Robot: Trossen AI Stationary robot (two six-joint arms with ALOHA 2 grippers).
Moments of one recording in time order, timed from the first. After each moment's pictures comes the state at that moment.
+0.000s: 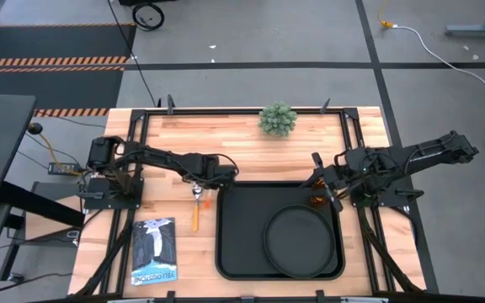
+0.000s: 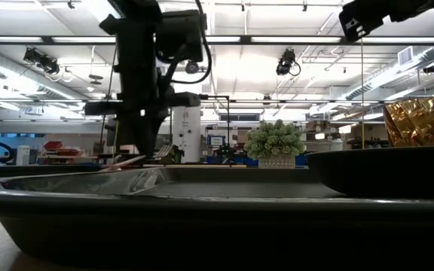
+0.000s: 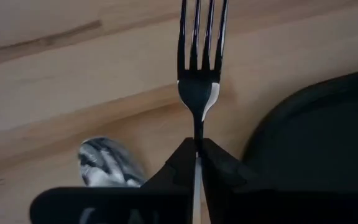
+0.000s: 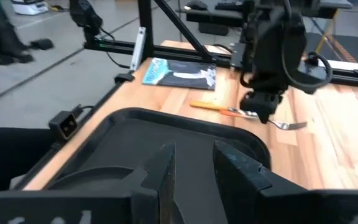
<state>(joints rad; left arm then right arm) 0.00 1.77 1.15 -0.78 -0.21 -1.30 0.19 0.70 0.57 -0.18 -0.10 -0.05</state>
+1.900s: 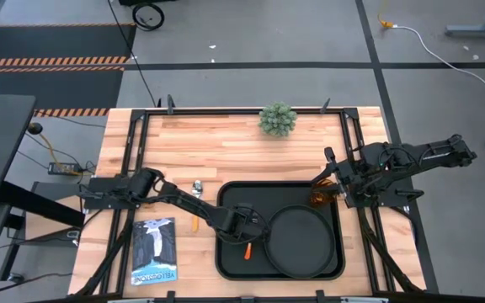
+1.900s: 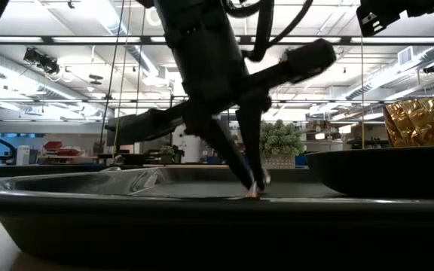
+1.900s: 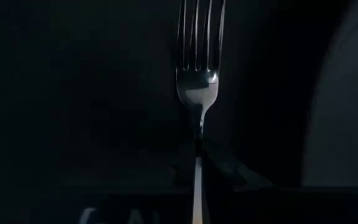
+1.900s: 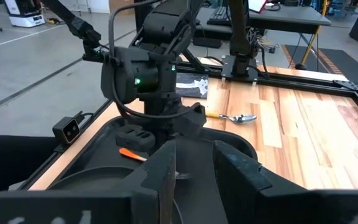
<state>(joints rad) -0.36 2.22 1.66 -0.61 -0.22 -1.68 0.19 0.51 0.56 -0.32 -0.07 -0.06</state>
